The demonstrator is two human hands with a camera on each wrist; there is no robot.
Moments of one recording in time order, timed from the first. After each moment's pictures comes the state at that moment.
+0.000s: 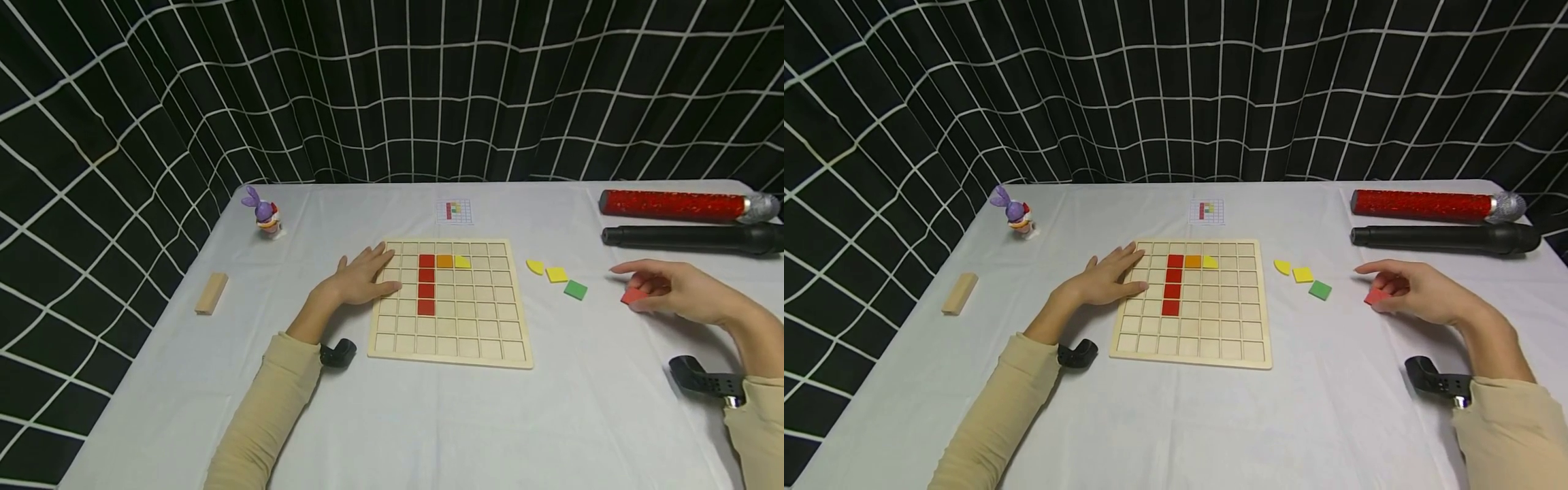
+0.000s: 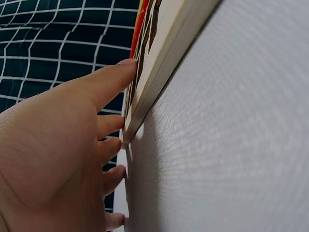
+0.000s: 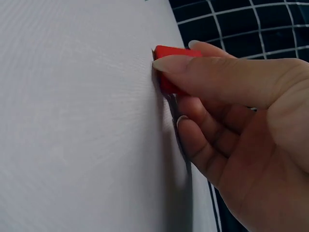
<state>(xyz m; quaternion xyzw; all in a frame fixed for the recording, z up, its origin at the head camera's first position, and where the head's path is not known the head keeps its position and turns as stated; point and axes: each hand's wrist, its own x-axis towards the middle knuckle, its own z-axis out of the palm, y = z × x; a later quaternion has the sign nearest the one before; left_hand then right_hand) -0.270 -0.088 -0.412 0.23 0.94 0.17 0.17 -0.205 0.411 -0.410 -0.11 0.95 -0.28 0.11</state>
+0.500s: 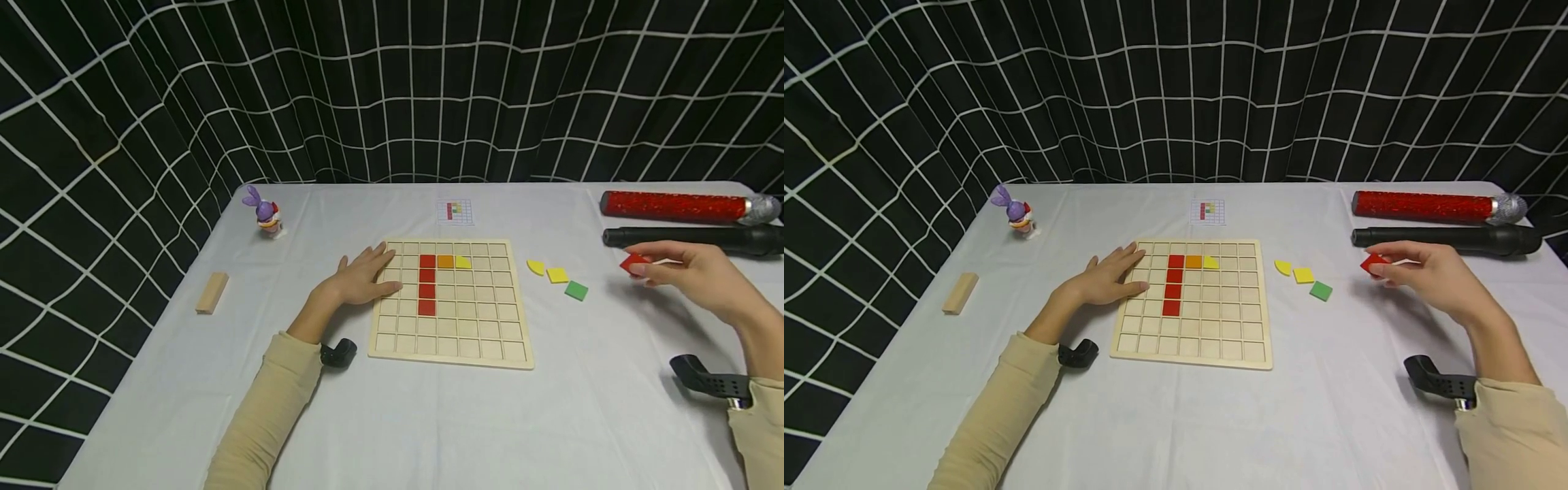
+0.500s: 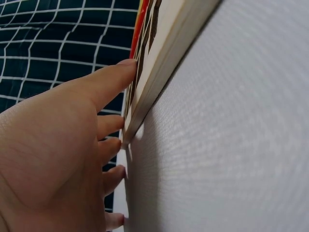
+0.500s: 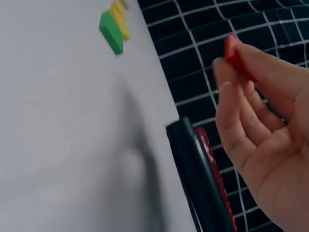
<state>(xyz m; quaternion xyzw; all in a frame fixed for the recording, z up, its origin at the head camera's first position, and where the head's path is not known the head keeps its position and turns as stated) -0.271 -0.088 -0.415 0.23 0.95 0.16 0.17 -0.200 0.398 -0.387 -0.01 0.93 -0.38 0.03</state>
